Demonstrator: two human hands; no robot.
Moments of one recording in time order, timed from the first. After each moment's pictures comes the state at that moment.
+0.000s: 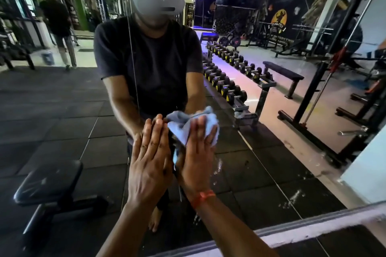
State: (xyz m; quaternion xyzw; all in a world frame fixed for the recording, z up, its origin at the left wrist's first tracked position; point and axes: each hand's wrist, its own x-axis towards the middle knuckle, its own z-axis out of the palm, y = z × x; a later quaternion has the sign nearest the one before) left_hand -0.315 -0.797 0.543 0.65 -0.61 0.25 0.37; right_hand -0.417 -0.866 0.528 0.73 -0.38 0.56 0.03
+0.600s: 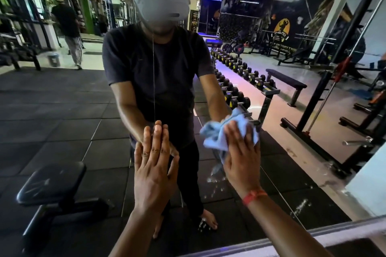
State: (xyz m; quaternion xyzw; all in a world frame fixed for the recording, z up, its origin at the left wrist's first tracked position) left_hand -0.304 -0.795 0.529 0.67 -0.57 0.24 0.42; right_hand -0.511 -0.909 0.543 0.78 -0.38 0.45 0.22
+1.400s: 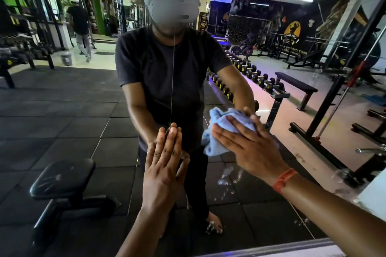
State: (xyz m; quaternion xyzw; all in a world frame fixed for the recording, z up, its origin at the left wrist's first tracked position) left_hand -0.287 -0.791 0.526 0.64 -0.59 0.25 0.42; right_hand -0.513 -0.916 0.605 0.82 -0.18 0.27 0.47
